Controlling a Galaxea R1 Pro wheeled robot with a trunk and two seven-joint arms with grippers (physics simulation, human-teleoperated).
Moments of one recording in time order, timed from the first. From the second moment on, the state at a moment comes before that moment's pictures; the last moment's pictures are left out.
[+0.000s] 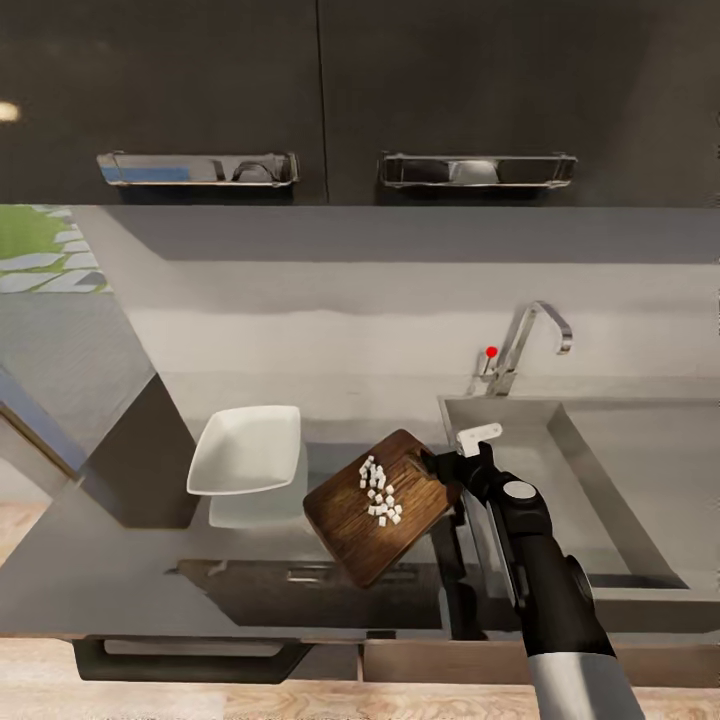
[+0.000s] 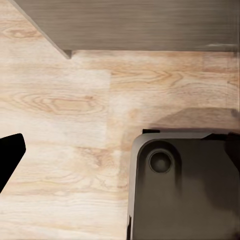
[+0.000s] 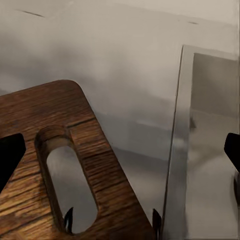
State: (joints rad) left arm 0.02 0.05 -0.13 -0.18 0.14 -0.70 0.12; right arm -0.54 0.14 -0.08 -1.38 0.36 0.50 0.33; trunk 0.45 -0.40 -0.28
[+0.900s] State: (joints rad) left arm 0.02 0.05 -0.13 -0.18 0.14 -0.70 0.12; right arm -0.54 0.13 -0.05 -1.38 0.36 0.50 0.33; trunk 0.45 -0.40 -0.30
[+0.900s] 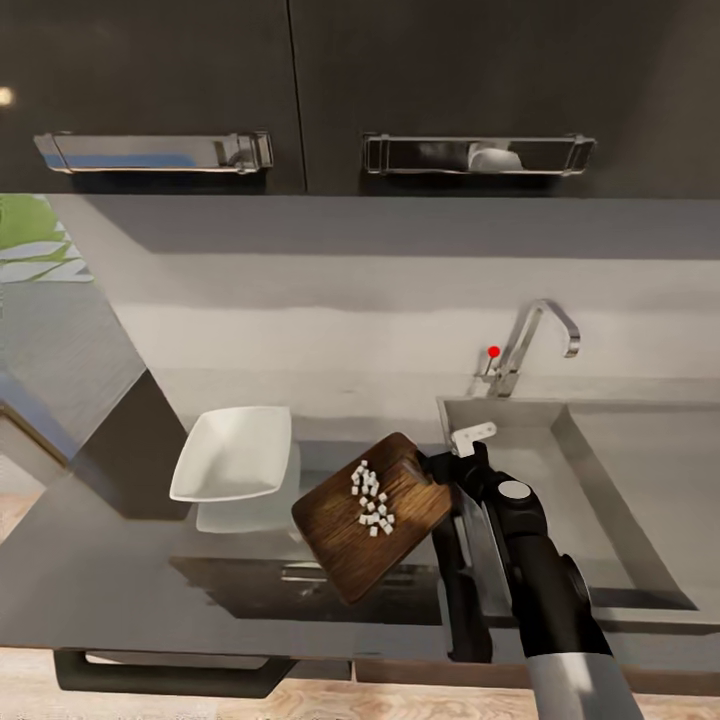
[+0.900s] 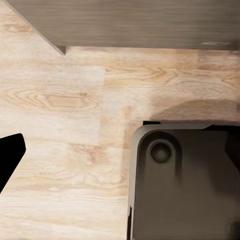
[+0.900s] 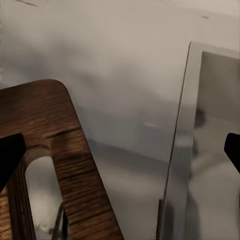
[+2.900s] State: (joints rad) left arm 0.02 0.05 -0.13 -0.18 0.14 -0.70 0.12; right arm -0.54 0.13 -0.05 -1.38 0.36 0.50 0.33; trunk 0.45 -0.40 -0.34
